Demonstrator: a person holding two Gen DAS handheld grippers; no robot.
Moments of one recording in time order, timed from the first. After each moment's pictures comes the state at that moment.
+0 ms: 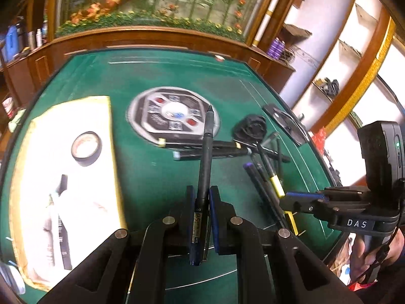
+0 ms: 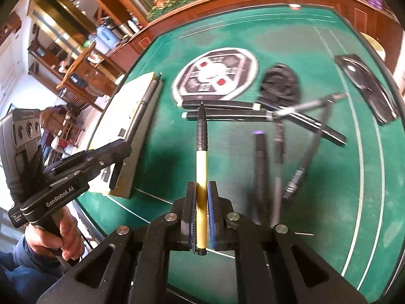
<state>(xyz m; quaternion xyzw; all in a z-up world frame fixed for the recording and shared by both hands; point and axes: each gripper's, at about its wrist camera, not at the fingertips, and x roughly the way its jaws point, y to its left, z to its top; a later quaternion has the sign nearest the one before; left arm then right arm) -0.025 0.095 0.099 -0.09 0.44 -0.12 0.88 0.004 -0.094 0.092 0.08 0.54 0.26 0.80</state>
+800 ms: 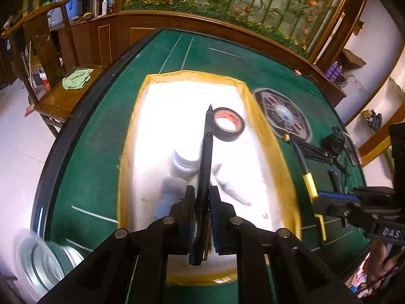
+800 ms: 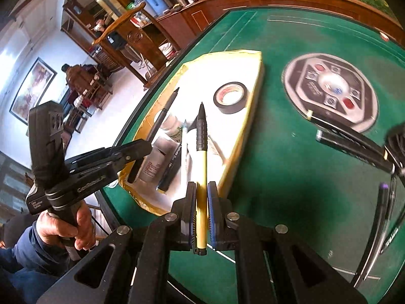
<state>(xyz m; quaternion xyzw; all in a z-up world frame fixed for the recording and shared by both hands) -0.052 0.260 0.063 -0.14 0.47 0.01 0.87 0.011 0.085 0.093 0.01 0.55 0.37 0.75</state>
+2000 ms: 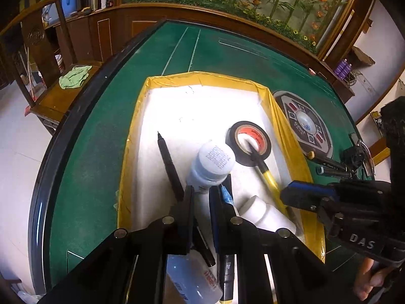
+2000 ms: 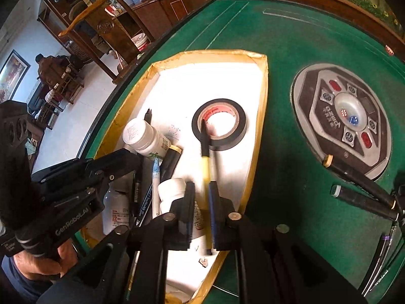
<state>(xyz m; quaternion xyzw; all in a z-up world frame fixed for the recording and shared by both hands) 0.002 0.280 0.043 -0.14 0.49 0.02 0.86 0.069 0.147 0.060 -0.04 0.57 0.30 0.77</state>
